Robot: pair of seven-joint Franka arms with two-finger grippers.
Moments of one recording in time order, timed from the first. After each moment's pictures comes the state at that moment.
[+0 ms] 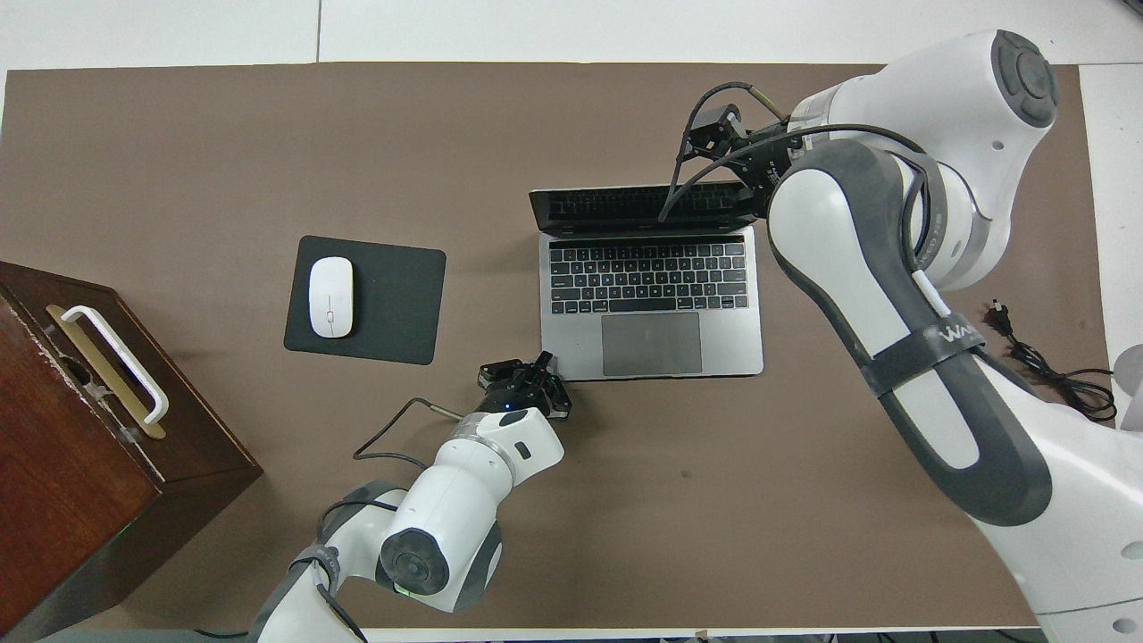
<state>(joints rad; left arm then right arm) -0.98 0.28 0.14 -2.49 -0.42 3.50 0.06 0.32 0.41 -0.12 -1.54 0.51 2.12 0.63</state>
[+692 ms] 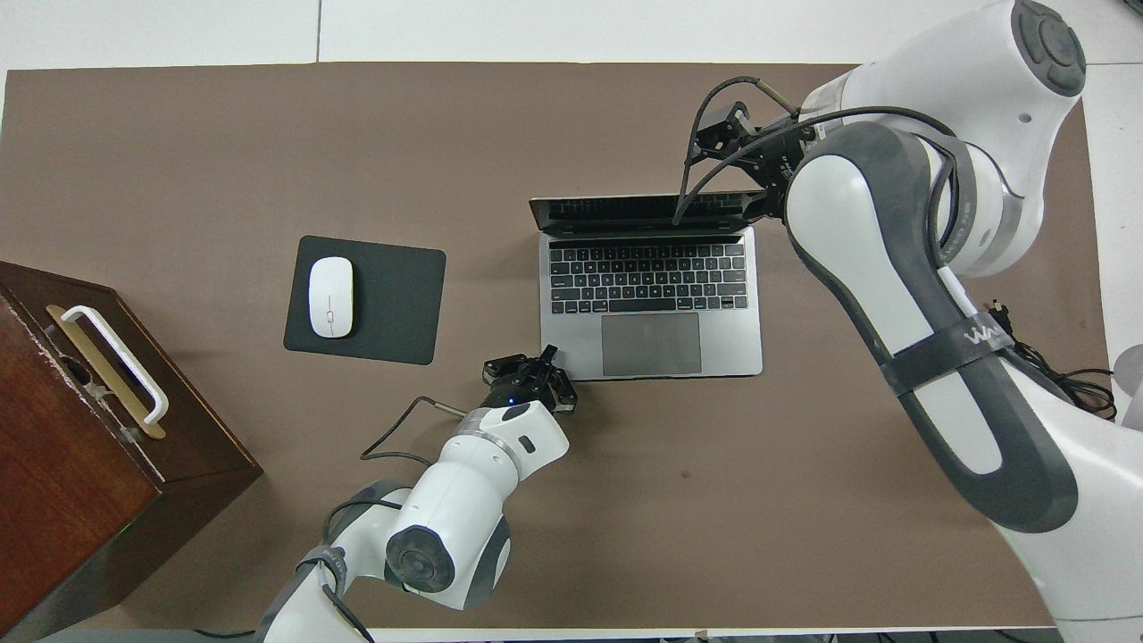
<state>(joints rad) -0.98 0.28 0.13 -2.46 -0.48 3.50 0.05 0.31 0.41 -0.13 -1.48 0.47 2.00 0.63</state>
